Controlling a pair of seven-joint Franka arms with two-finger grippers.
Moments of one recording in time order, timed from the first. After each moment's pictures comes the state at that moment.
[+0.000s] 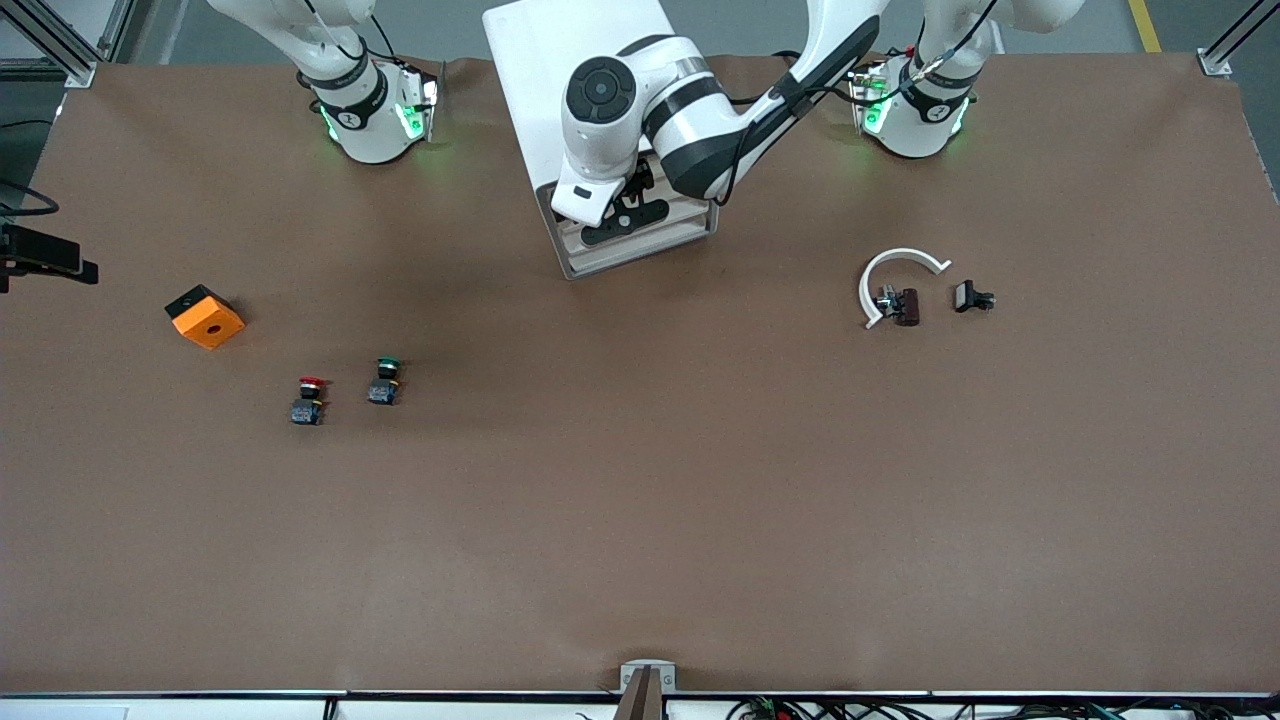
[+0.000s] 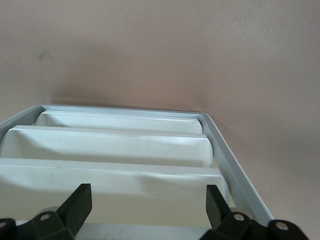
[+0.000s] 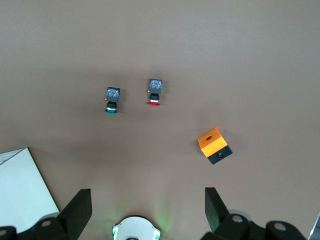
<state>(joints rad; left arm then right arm) -0.52 0.51 -0.58 -1.65 -0.01 2.04 -1.45 -0.10 0.26 -0.04 -1.16 0.01 1.22 -0.22</state>
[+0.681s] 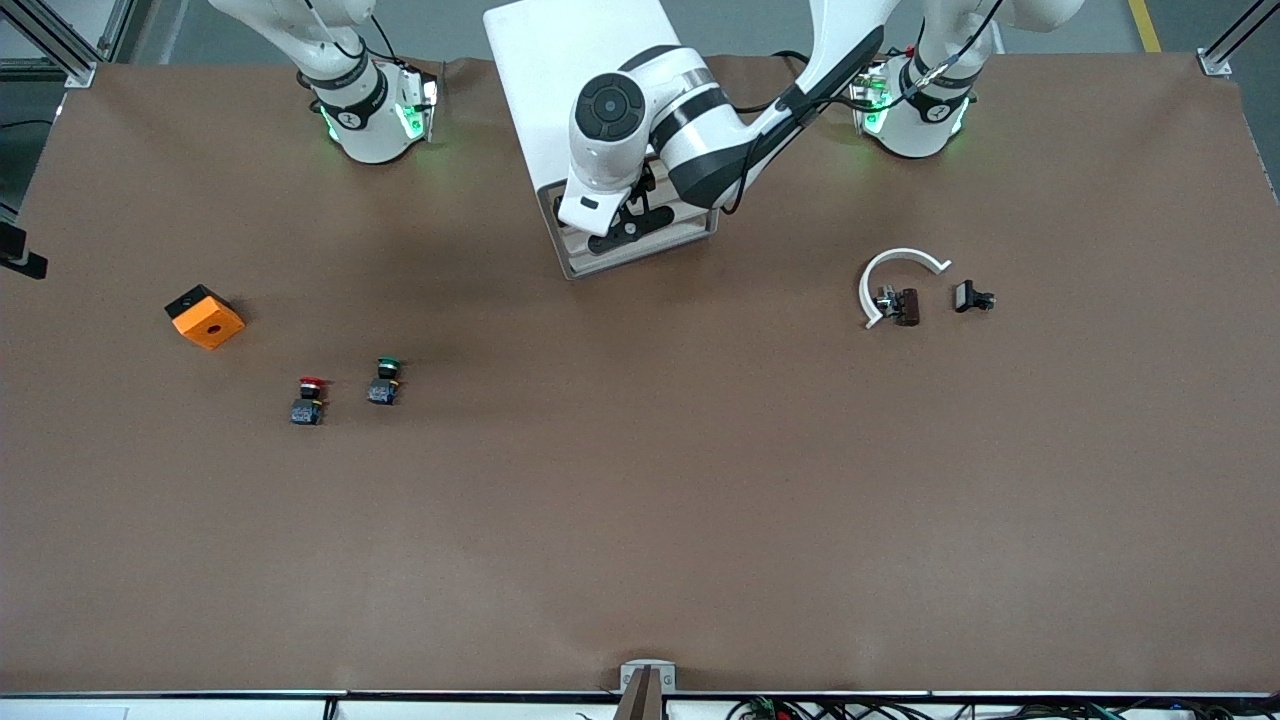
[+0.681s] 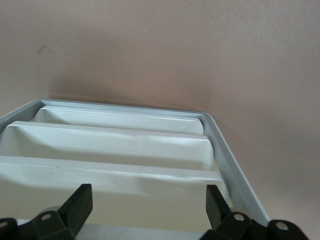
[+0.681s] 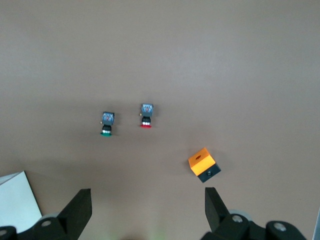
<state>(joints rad) -0.51 0.52 -0.58 -1.65 -0.02 2.05 -1.45 -0.13 0.18 -0.04 -1.19 0.02 1.33 -0.23</state>
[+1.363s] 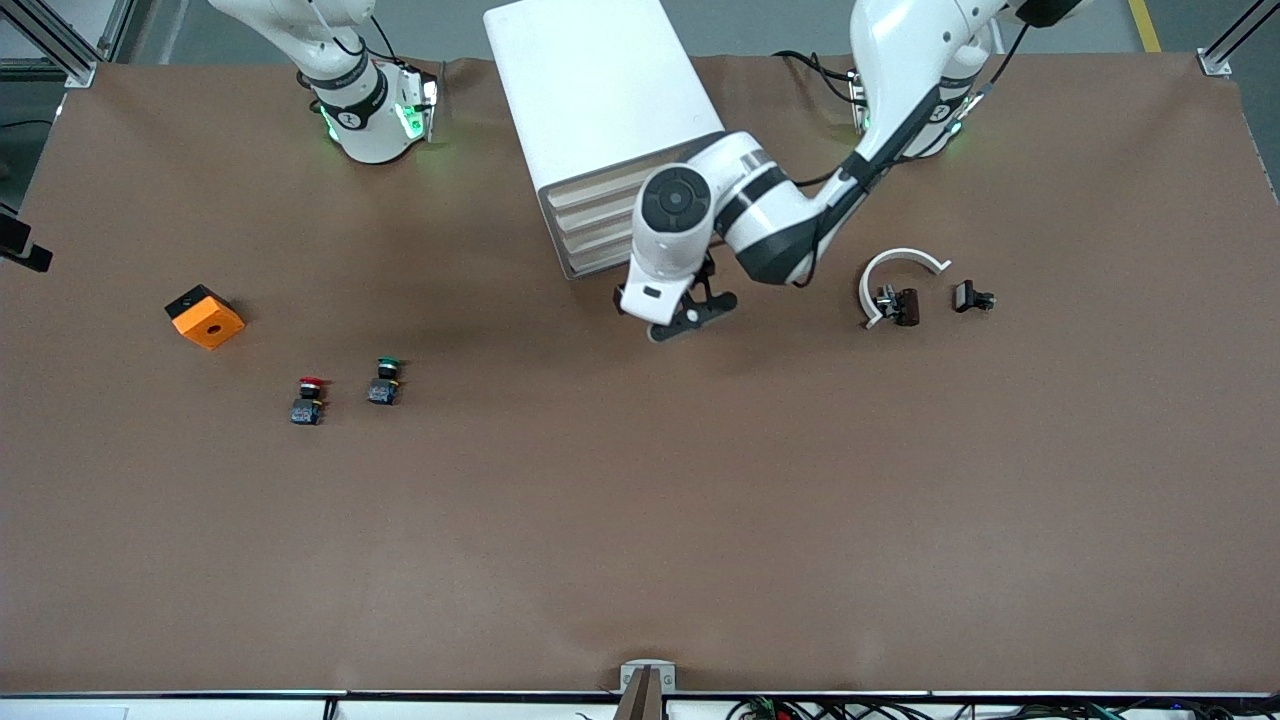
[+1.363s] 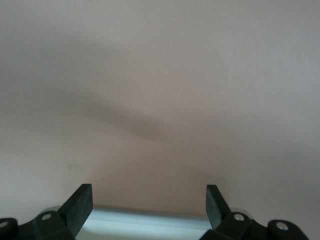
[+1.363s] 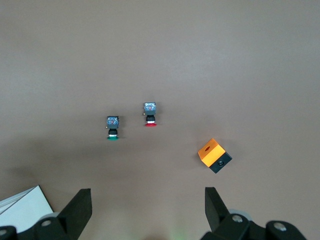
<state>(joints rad) -0.32 0.59 -0.55 -1.64 0.19 2.07 -1.33 -0.13 0.13 -0.04 -1.27 0.03 1.34 -0.08</state>
